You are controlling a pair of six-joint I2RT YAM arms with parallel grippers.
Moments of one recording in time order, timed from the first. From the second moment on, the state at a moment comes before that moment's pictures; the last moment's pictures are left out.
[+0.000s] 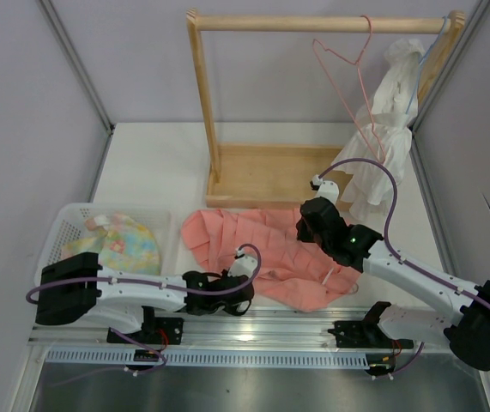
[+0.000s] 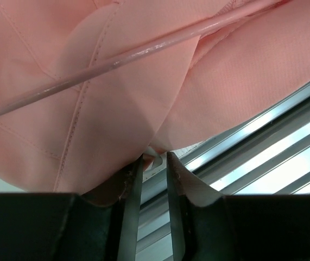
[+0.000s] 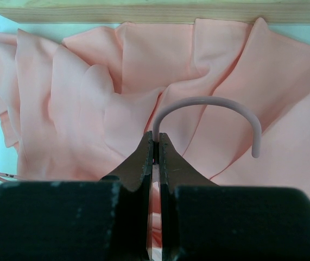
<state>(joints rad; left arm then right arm) -1.37 1.29 0.55 -0.31 -0.36 -0.73 0.81 1.12 0.83 -0.41 0.42 0.66</state>
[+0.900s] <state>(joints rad) -1.20 1.08 0.57 -0.32 -0.16 -0.63 0.81 1.11 0.83 -0.41 0.41 0.66</state>
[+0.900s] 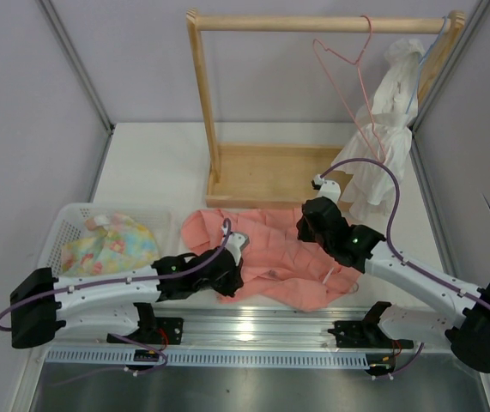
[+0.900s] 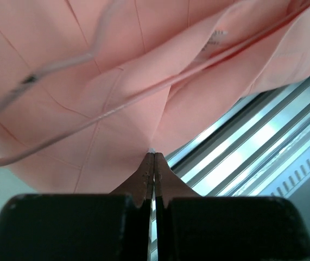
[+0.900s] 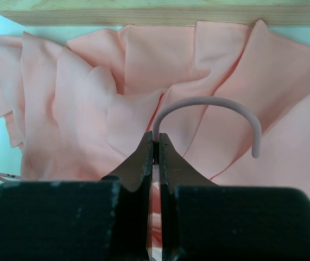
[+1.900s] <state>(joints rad) -0.85 0.96 0.53 -0.29 -0.15 -0.76 0.81 1.09 0.86 -0.47 0.44 0.68</state>
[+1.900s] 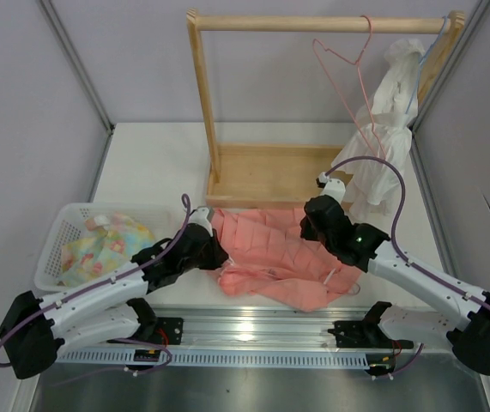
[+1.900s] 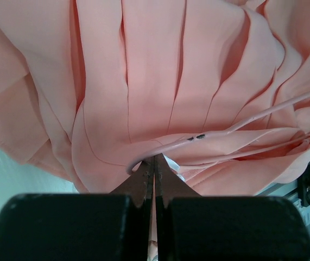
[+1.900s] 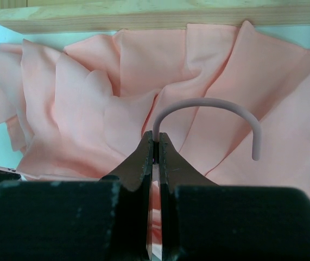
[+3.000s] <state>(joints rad) -0.81 0.82 0.49 -0.35 -0.21 -0.81 0.75 1.10 0.93 -0.51 0.44 0.69</state>
